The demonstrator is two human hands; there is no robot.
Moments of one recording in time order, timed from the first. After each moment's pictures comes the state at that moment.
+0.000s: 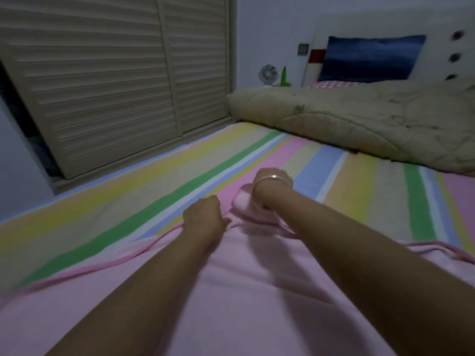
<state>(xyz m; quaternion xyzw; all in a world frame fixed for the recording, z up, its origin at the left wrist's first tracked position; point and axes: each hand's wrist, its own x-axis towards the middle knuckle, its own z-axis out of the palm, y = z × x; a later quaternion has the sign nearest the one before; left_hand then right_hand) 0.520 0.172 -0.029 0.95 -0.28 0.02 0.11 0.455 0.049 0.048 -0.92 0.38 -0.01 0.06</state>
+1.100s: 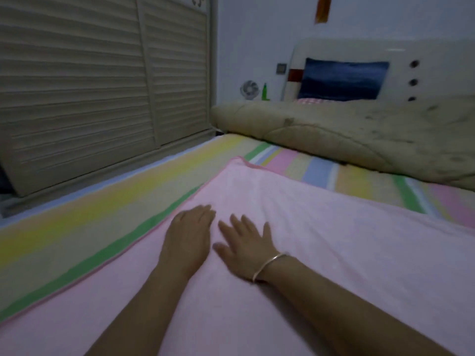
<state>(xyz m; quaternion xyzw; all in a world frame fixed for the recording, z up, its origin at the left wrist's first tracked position) 0.587 0.202 -0.087 0.83 -0.49 0.23 0.14 0.463 0.094 -0.066 -0.97 0.20 -0.02 0.11</state>
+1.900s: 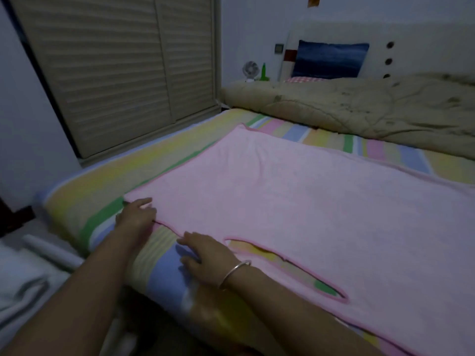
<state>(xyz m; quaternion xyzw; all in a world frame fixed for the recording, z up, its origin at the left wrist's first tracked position) 0.461 0.518 -0.052 0.87 -0.07 -0.11 0.48 0.233 0.413 -0.025 -0.96 0.03 -0.07 0.28</state>
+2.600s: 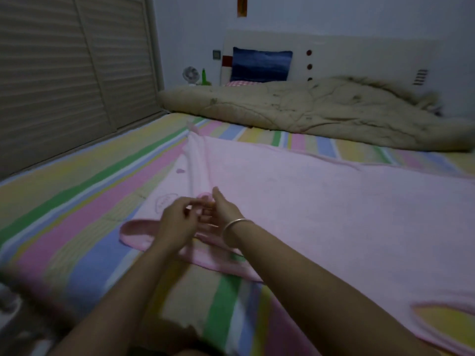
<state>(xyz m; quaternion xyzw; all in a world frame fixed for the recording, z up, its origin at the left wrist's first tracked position) 0.212 0.397 0.011 0.76 -0.43 -0.05 0.49 0.122 0.318 0.043 -0.51 0.38 -0.16 0.76</state>
